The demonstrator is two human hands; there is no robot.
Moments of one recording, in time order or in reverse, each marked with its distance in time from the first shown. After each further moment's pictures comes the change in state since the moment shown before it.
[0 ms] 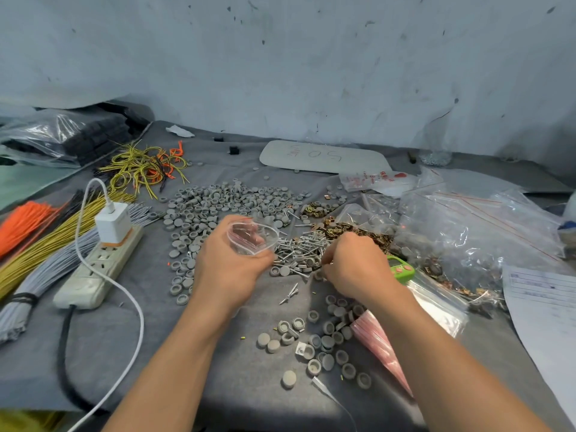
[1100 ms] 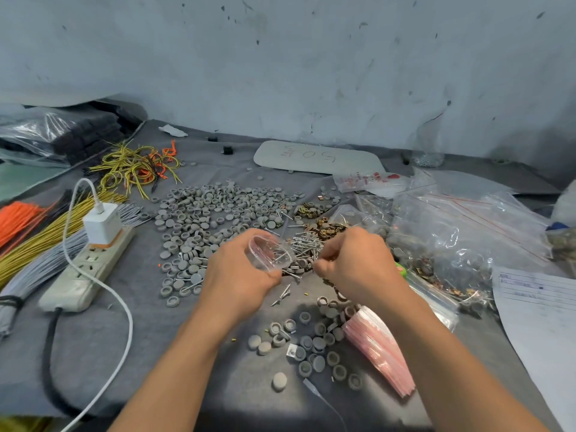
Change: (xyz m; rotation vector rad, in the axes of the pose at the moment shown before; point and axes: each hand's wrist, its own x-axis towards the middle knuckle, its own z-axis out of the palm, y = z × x) left_hand -0.009 0.010 0.011 0.262 -0.182 0.021; right_hand -0.023 0.006 -0.022 0.246 0.080 -0.079
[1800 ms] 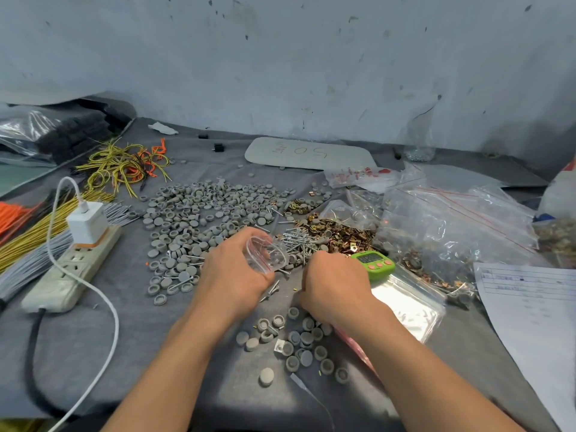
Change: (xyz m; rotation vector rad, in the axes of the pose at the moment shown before) left_hand -0.003 0.006 0.010 0.138 -0.007 0.023; right_hand -0.012 -0.004 0.029 -0.381 -0.150 -0.043
